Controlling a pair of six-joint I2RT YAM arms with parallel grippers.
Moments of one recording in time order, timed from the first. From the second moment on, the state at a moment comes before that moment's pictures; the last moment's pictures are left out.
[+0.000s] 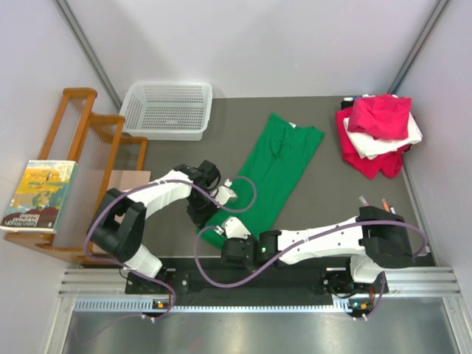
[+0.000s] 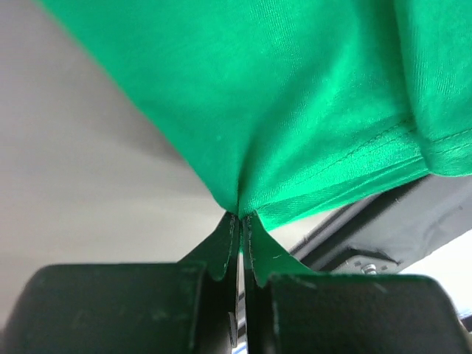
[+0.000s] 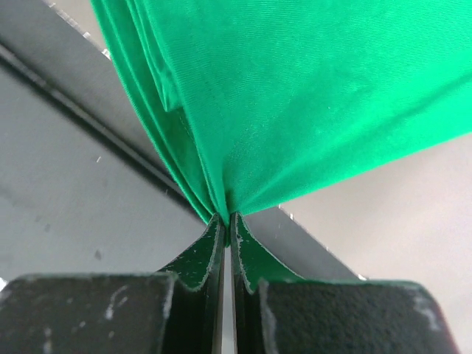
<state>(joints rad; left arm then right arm) -0.55 1.60 0.95 -0.92 0.22 0.42 1.50 1.63 1.04 -0.63 0.41 0.63</state>
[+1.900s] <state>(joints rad) -0.55 1.84 1.67 -1.11 0.28 0.36 1.25 1.36 1.07 -0.75 0.52 0.62</state>
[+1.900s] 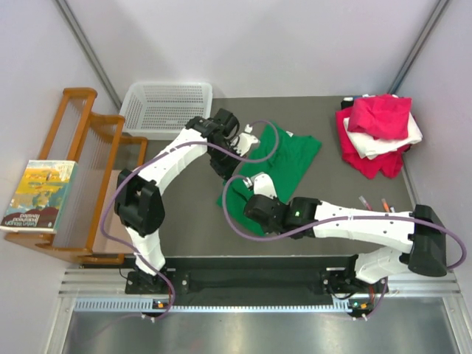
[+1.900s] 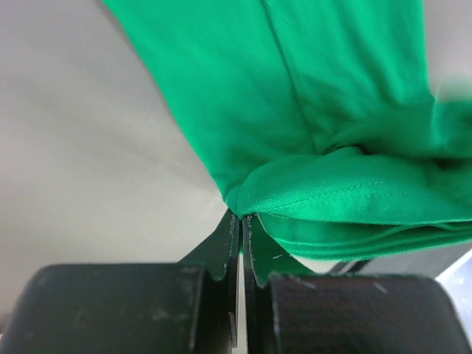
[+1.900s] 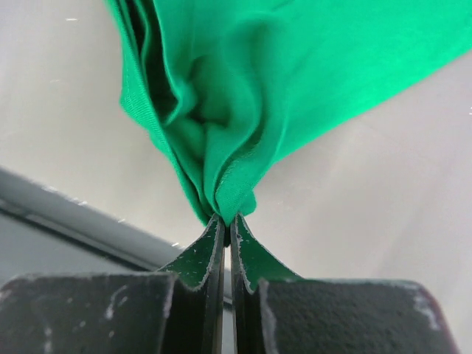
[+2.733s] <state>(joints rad) -0.55 2.16 1.99 -1.08 0.20 0.30 0.82 1.41 0.99 -0.53 0.41 0.42</state>
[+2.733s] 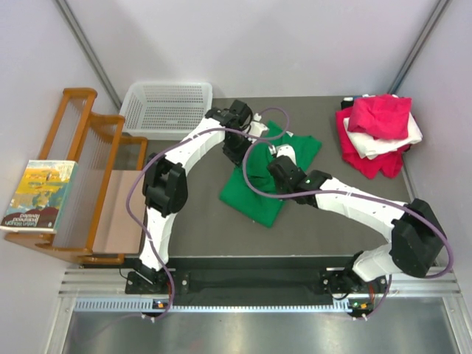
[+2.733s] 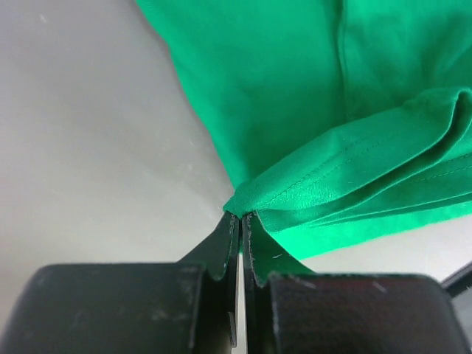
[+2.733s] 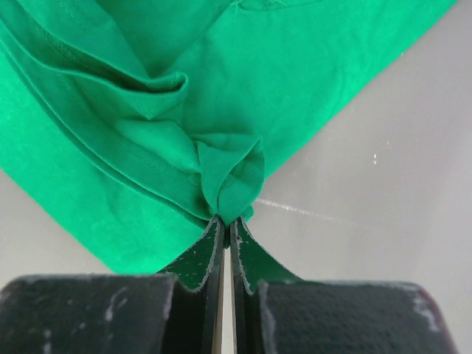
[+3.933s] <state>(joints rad) -0.49 2.39 2.16 -1.08 0.18 0.34 0.56 1.77 1.14 -0.53 0.40 0.39</state>
